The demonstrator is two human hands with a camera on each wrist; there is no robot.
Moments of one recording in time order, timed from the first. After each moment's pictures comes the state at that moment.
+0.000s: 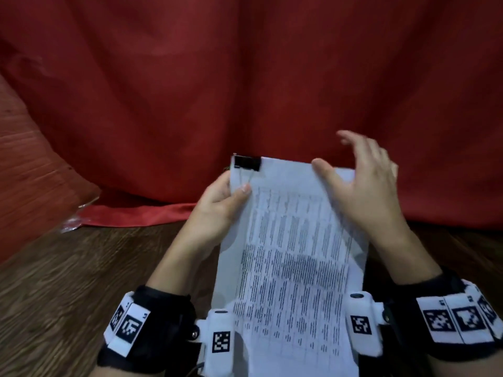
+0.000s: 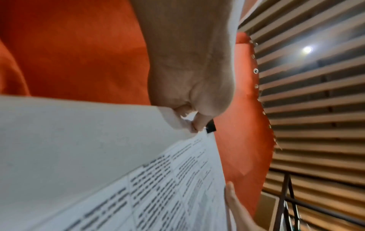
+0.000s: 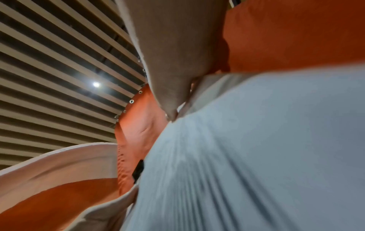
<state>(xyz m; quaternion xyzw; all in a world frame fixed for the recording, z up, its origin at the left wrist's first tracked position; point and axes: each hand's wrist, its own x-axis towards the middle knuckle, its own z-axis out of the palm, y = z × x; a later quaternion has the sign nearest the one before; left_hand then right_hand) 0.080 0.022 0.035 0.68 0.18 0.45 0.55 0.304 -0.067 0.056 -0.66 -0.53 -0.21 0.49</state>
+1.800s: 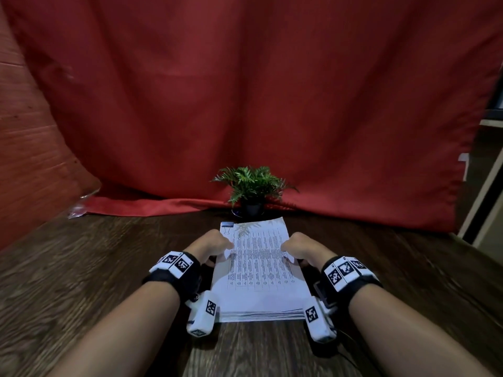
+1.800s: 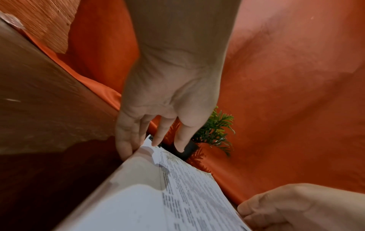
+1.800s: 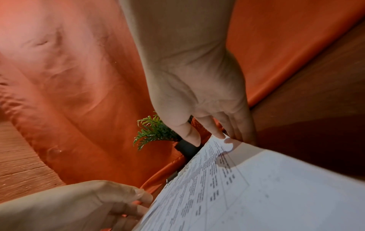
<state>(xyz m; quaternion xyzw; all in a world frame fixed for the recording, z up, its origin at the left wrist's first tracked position) 0.073 0.058 -0.058 0.71 0.56 0.13 0.42 0.280 -0.068 -0.037 -0.81 -0.43 0.30 0.25</state>
